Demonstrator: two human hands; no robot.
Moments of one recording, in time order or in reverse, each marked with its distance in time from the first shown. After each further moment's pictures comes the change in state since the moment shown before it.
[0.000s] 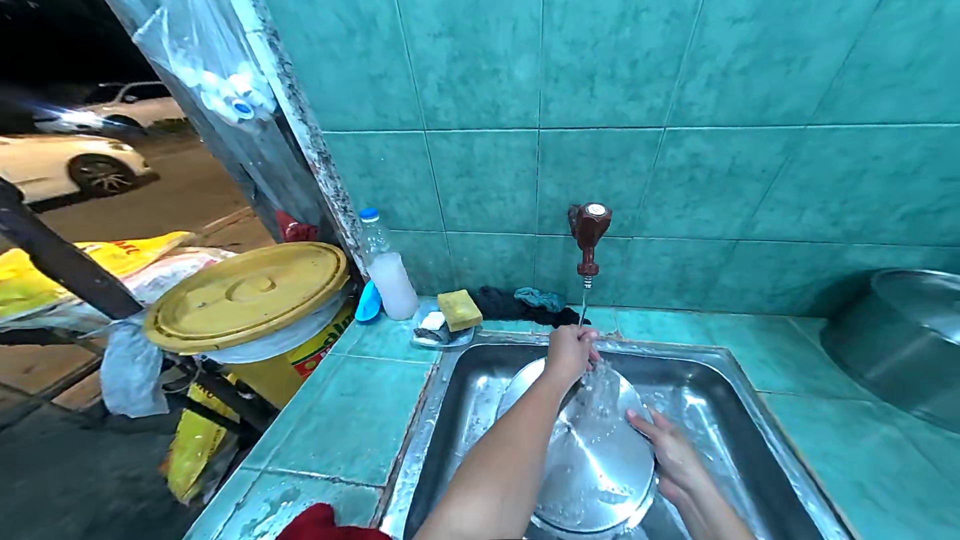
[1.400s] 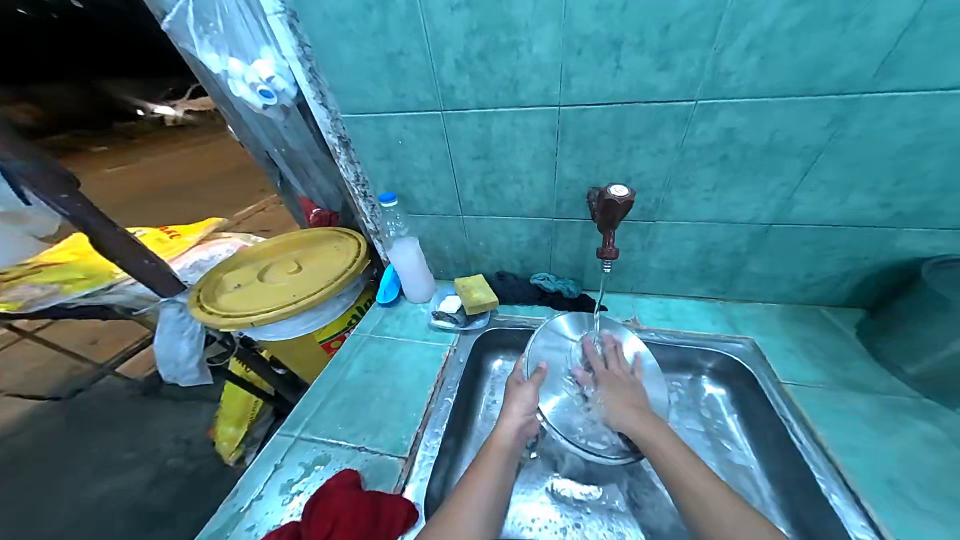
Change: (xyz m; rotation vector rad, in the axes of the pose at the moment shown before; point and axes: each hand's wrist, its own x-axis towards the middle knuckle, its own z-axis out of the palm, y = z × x) left_hand -0.078 -0.094 -0.035 -0.752 0.292 -0.164; right_hand 0.044 -0.005 0.067 -1.655 -0.293 -0.489
